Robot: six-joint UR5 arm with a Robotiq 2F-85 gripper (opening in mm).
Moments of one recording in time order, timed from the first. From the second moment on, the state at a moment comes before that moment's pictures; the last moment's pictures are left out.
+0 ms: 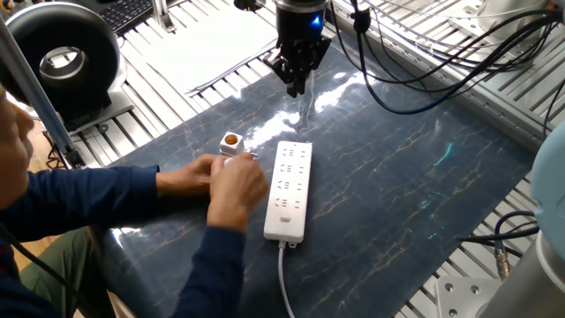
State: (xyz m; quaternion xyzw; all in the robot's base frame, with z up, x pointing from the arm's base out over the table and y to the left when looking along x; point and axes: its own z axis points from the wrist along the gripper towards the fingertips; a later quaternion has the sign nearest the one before) arm 0.523 0.022 0.190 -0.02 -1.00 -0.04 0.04
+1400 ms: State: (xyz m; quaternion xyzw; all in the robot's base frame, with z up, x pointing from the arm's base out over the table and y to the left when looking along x) arm 0.536 0.004 0.188 0.01 -1.00 0.00 0.02
